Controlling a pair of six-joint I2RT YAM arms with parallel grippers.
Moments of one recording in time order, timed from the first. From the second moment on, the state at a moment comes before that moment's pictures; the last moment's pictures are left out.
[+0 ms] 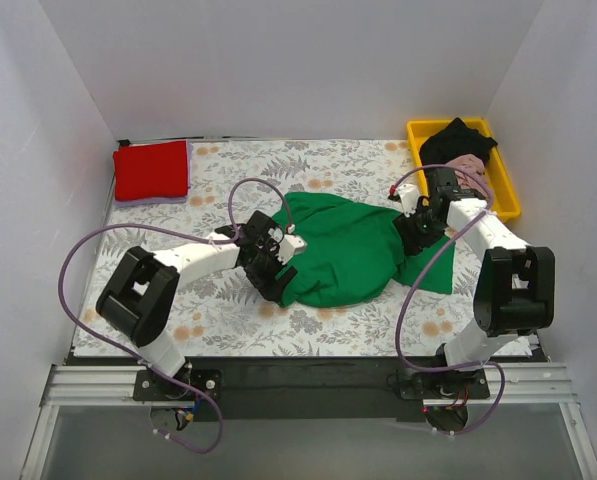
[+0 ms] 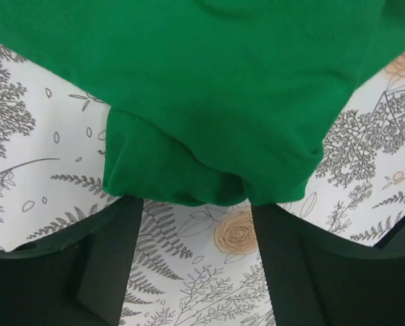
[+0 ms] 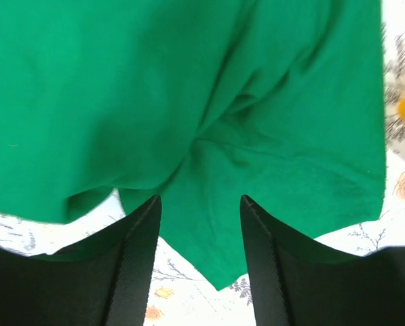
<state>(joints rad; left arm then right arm) -0.61 1.64 0.96 -0.57 0.34 0.28 0.08 1.59 1.15 -0.77 -0.28 -0.56</state>
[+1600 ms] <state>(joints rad) -0.02 1.96 1.54 -0.92 0.48 0.17 0.40 2.05 1.65 -0.84 -0.24 -0.43</state>
